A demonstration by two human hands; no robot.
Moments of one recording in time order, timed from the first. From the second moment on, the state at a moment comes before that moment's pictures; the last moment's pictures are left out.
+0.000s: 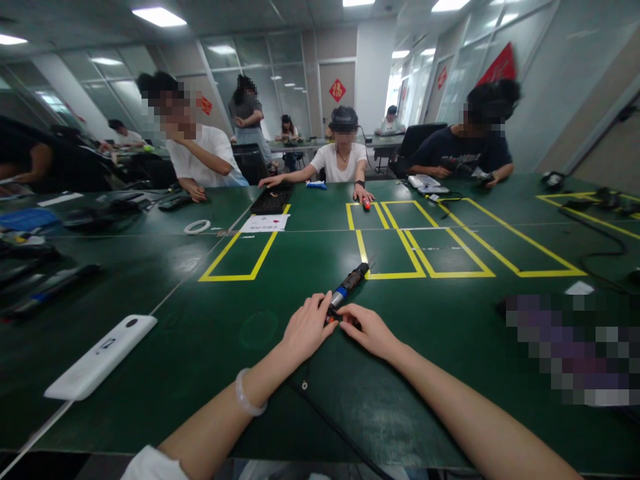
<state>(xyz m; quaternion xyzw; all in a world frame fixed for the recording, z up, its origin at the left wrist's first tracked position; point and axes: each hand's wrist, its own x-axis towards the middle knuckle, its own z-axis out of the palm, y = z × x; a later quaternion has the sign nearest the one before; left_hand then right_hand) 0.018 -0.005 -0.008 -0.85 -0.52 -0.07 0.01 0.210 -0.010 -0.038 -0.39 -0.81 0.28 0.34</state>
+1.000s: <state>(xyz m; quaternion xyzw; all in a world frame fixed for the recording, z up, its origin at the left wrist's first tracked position) -0.232 0.073 -0.005 -0.58 -0.81 -0.05 0.08 0.213 -0.008 -0.034 -0.39 -0.83 0.26 0.30</state>
